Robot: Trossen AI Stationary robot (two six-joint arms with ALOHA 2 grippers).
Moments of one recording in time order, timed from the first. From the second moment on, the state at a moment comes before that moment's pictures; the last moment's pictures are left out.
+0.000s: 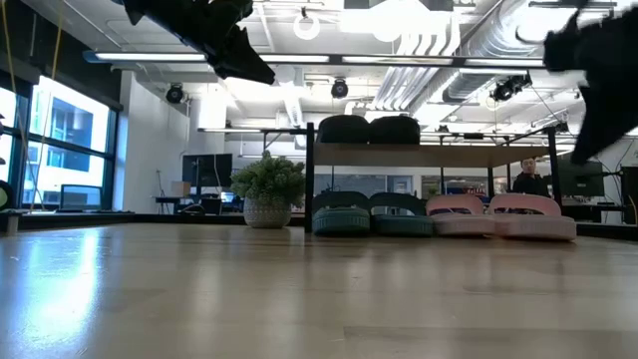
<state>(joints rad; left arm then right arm) 0.44 1.16 0.87 -0.18 -0.02 0.20 0.62 1.17 0.72 -0.99 0.52 1.41</state>
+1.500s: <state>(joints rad) 0.44 1.16 0.87 -0.18 -0.02 0.20 0.32 1.27 0.43 -0.79 0.59 1.59</state>
